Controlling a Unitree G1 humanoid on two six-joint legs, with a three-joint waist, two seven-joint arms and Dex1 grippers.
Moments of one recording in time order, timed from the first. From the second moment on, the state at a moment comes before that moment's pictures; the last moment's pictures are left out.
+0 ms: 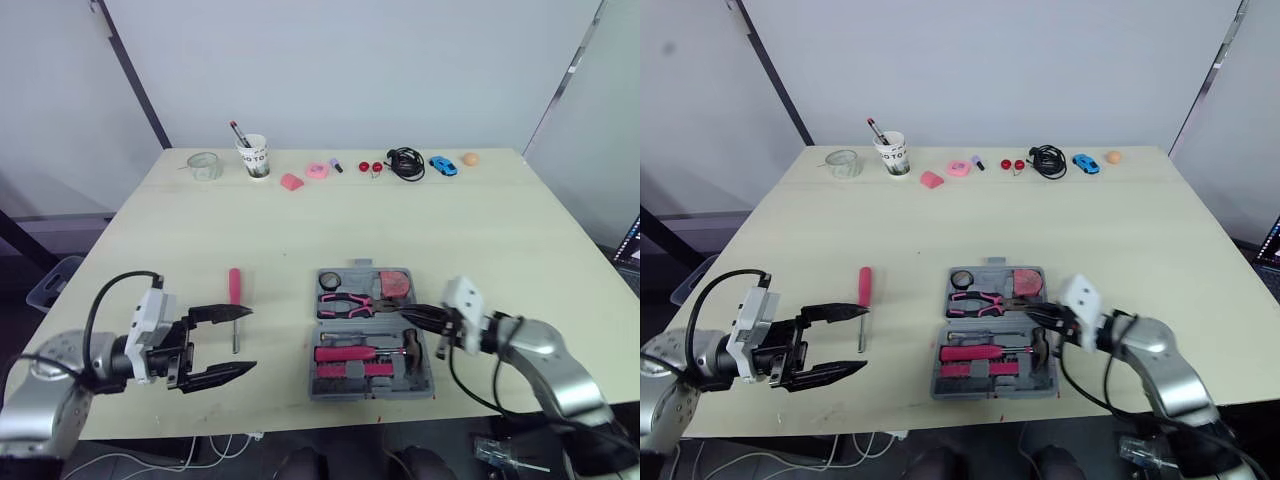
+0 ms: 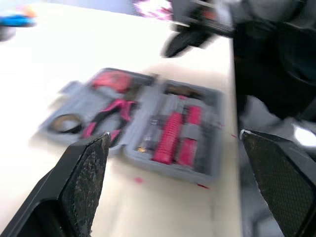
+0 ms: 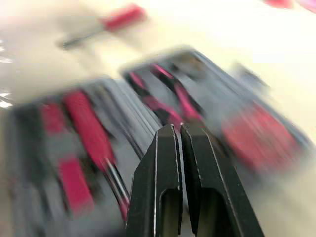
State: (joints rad) left arm 0.13 0.83 0.30 -0.08 -0.67 0.12 -1.29; right arm -0.06 -0.49 0.01 -0.19 0.25 0.28 0.84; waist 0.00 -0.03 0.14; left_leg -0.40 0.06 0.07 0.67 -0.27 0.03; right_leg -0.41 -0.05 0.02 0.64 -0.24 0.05
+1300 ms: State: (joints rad) left arm 0.35 0.39 0.45 -0.13 -0.51 0.12 -0.61; right arm 0.32 -0.43 -0.28 -0.29 0.39 0.11 0.65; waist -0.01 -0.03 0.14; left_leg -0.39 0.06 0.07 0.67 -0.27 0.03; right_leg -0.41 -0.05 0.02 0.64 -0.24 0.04
